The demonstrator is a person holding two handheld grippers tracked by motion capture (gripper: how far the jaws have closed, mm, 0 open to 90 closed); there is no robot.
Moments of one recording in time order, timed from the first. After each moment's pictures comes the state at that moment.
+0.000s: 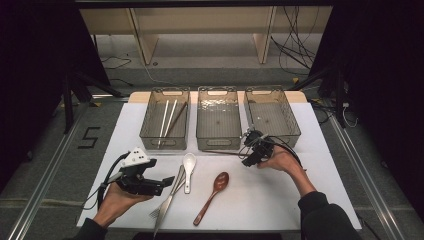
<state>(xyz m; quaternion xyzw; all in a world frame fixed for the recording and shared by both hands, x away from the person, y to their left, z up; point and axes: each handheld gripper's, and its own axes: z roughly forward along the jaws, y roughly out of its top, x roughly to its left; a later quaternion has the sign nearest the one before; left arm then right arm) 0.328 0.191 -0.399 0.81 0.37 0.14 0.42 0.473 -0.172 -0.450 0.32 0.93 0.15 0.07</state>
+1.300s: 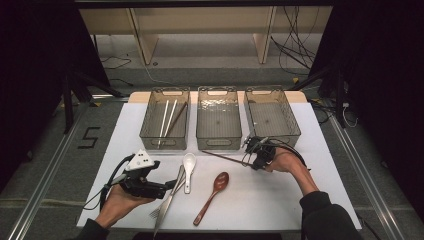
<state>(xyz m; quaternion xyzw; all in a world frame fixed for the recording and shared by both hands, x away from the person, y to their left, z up) 0.325 0.184 -0.402 0.82 0.36 0.14 0.42 0.463 -0.175 -0.453 0.27 0.96 0.07 0.04</state>
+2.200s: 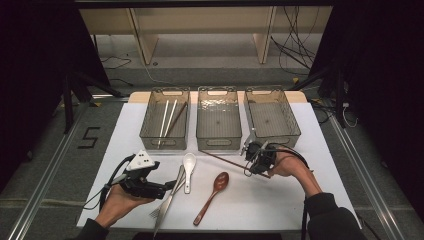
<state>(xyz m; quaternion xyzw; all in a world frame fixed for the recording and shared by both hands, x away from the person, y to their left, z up) 0.327 0.185 -0.404 0.83 0.36 0.14 0.41 0.436 -0.169 -0.433 0.18 0.98 0.09 0.04</state>
